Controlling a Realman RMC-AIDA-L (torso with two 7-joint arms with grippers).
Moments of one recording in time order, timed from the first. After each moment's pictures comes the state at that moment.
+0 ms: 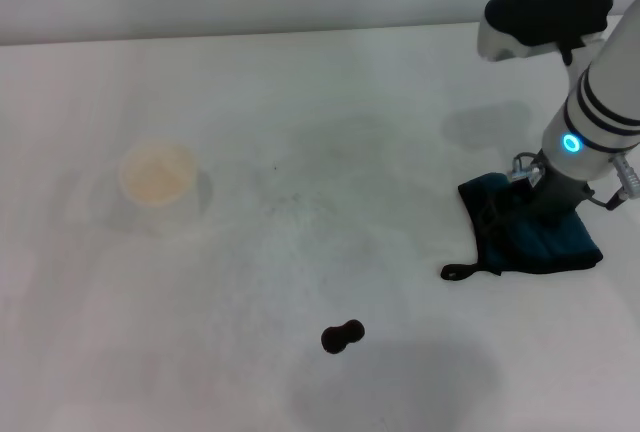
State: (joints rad) left arm -0.29 -2.07 2.83 -0.06 -1.39 1.61 -0.16; right arm 0.65 2.02 -1.58 -1.09 0.36 1.45 0.17
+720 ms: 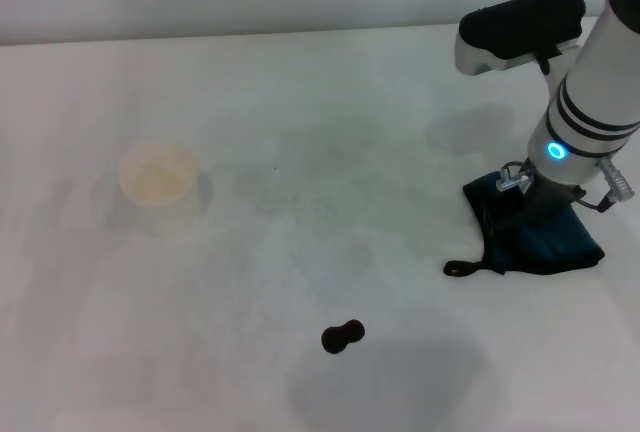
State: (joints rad) left arm -0.28 -2.08 2.83 -0.05 -1.39 1.61 -0.16; right arm 0.69 2.02 -1.65 -1.05 0.36 1.45 0.17
